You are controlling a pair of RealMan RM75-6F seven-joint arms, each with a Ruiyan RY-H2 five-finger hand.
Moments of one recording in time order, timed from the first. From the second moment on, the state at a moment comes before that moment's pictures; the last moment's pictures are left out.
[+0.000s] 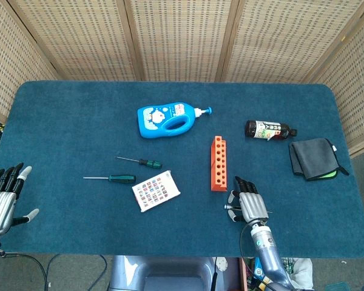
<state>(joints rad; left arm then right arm) -0.12 -1.14 -0.04 -1.62 1.47 1.44 0.15 0.37 -1.69 0.14 -1.56 -1.06 1.15 -0.42</state>
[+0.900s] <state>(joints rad) -0.12 -1.15 -0.03 -1.62 1.48 1.44 0.16 0.38 -1.70 0.13 -1.52 -1.05 1.13 -0.38</state>
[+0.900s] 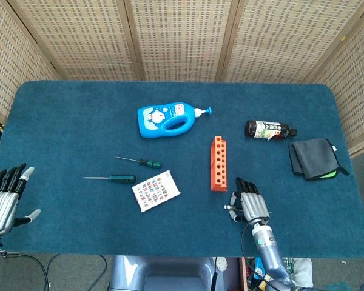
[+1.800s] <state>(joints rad) -0.12 -1.14 -0.03 -1.62 1.48 1.44 0.15 0.36 -1.39 0.37 -1.88 -0.99 1.14 -0.02</state>
